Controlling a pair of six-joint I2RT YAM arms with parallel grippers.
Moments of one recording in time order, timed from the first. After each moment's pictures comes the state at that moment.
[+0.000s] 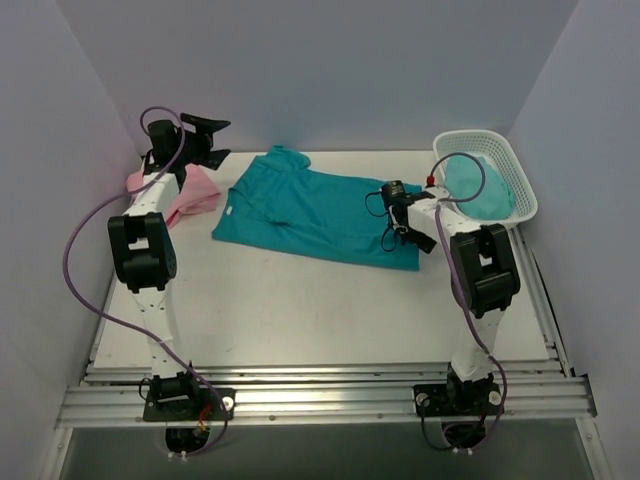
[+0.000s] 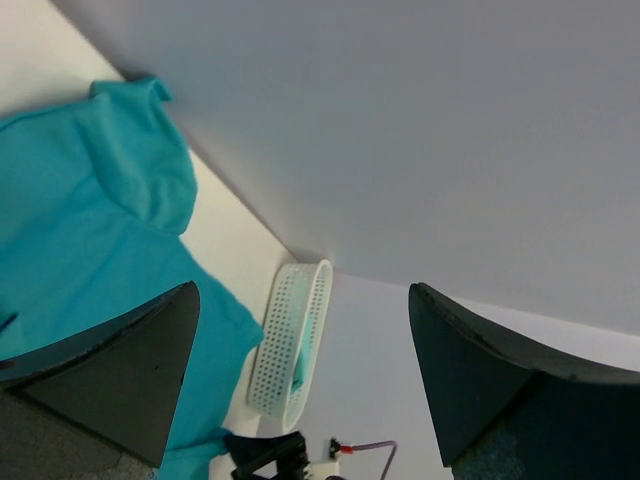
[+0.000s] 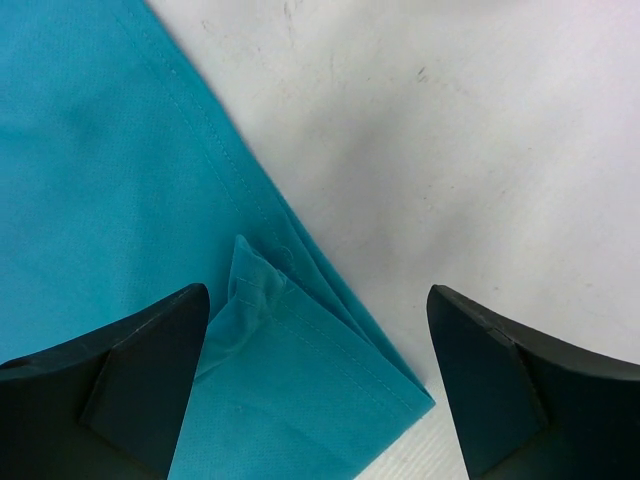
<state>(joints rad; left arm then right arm) 0.08 2.30 1.95 0.08 0.51 -1.43 0.31 1.95 1.35 -0.66 0.69 0.98</state>
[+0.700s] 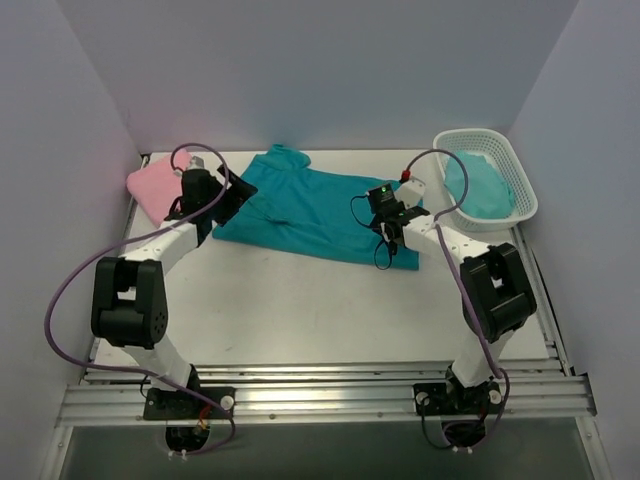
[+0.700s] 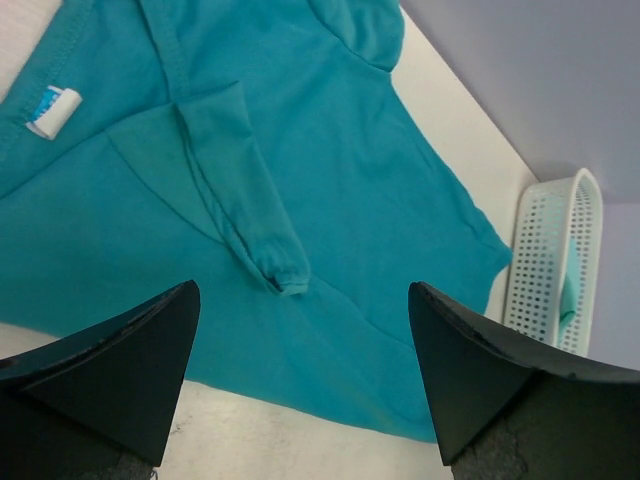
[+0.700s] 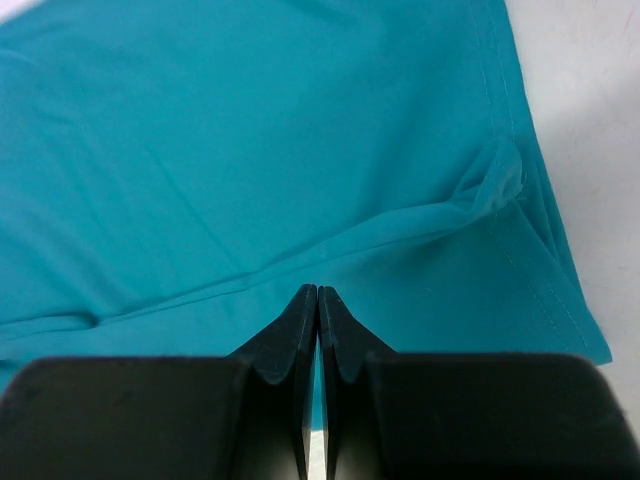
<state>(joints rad) -0.12 1.70 1.13 0.08 0.14 -0.90 0.44 1.72 1.17 -0.31 0.50 0.84</state>
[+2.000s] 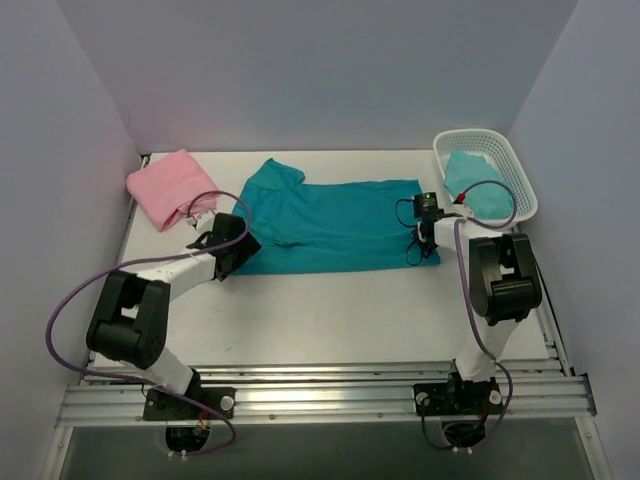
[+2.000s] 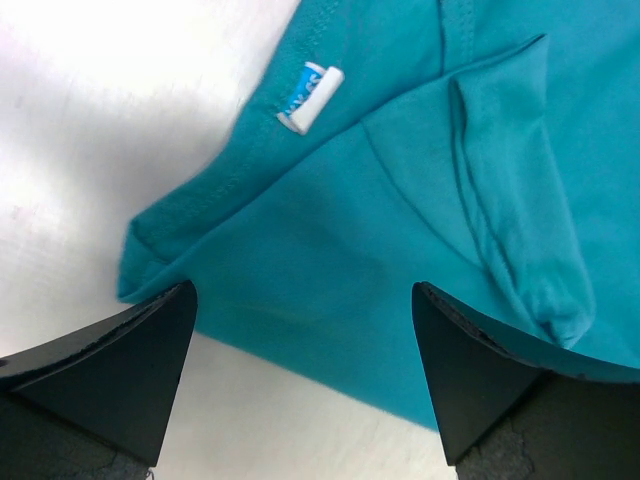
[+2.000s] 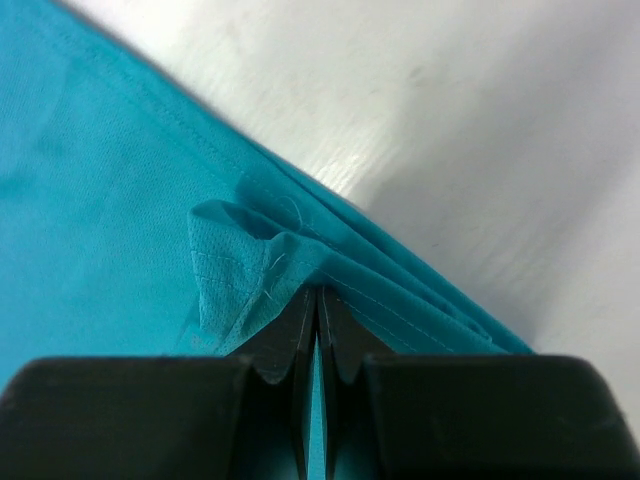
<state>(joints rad) -0.28 1.64 0.87 -0.12 -0.28 -0.93 0.15 1.85 1.07 -0.27 0.44 1.03</state>
